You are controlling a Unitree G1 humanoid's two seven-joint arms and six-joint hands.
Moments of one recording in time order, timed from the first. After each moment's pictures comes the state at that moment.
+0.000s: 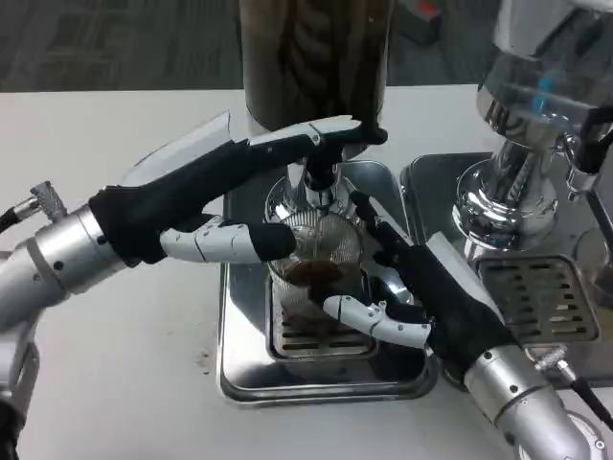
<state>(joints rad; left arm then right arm) -0.48 0.50 -0.07 0.59 -0.21 -0.89 -0.86 -0.01 -0.16 0.25 -0.04 -0.27 0.02 0.14</state>
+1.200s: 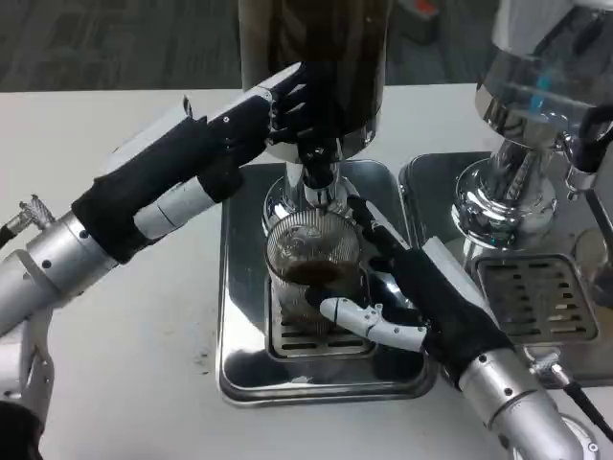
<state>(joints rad) -0.48 0.41 0.05 0.66 -0.35 -0.76 -0.96 -0.01 -0.14 0.25 -0.01 -0.27 0.01 0.14</state>
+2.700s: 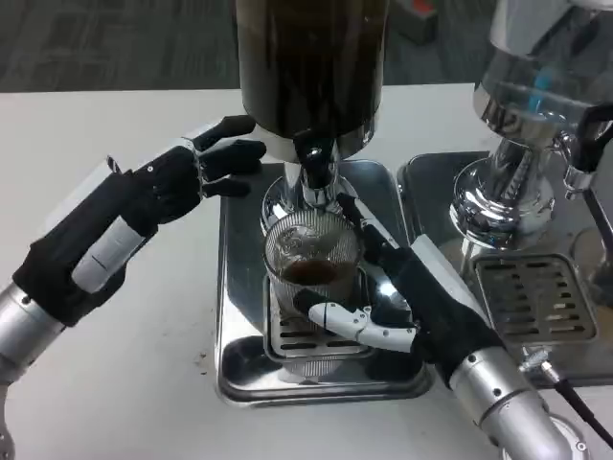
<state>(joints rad) -0.27 0.41 0.18 0.59 -0.38 -0.70 -0.96 -0.02 -0.13 0.27 0.01 -0.33 -0.02 0.11</state>
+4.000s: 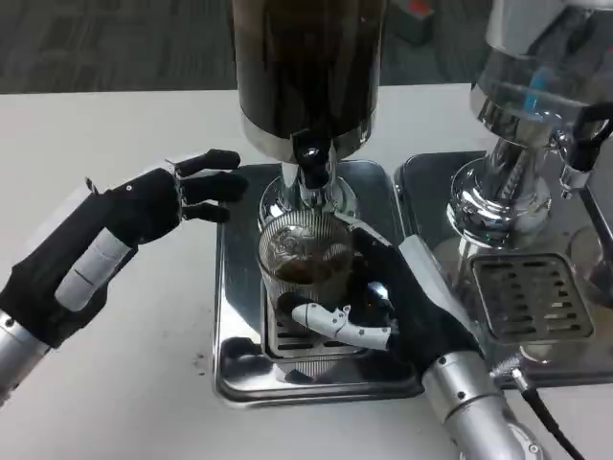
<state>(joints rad) -0.20 0.43 0.19 0.55 -0.38 -0.67 -0.90 -0.04 -0.06 0.35 0.05 -0.44 0.05 -0.03</state>
